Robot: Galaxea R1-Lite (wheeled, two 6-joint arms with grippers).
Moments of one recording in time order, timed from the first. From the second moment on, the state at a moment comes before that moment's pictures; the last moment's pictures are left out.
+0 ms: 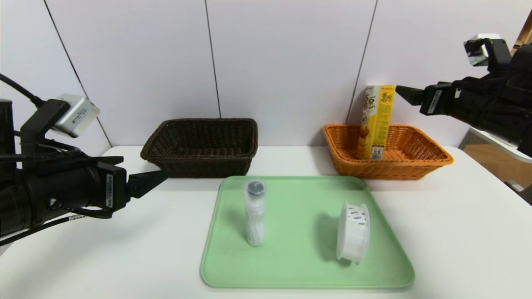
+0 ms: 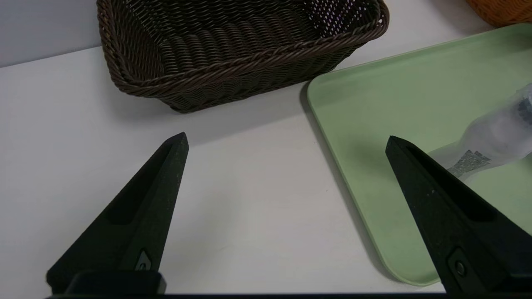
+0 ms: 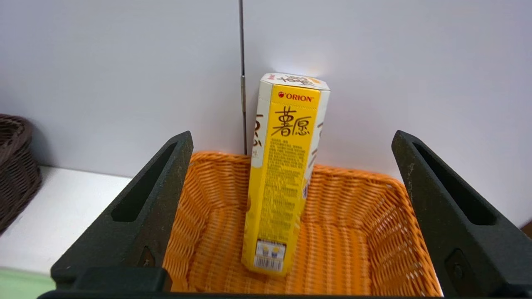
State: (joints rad) left arm -0.34 1.23 -0.76 -0.14 0.02 -0.01; right arm 0.05 1.66 -1.04 -0.63 0.05 -0.05
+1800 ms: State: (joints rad) left arm -0.58 1.52 -0.57 -0.61 -0.42 0.02; right arm 0.07 1.43 -1.04 -0.19 0.04 -0.05
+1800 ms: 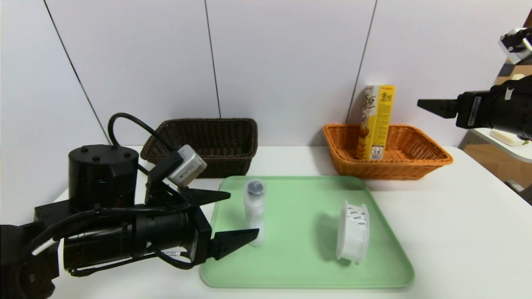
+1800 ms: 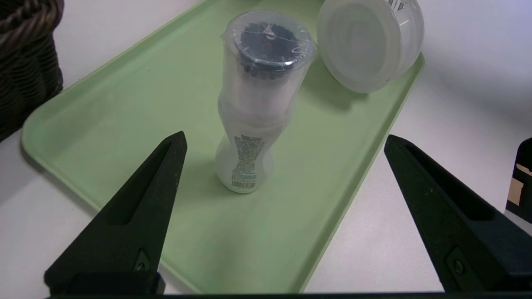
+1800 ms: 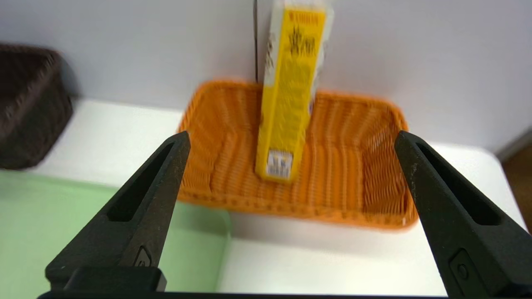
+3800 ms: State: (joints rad) left arm -0.66 1.79 -0.62 -0.85 -0.38 0.01; right arm 0.06 1.39 -1.12 0.15 0.03 -0.05
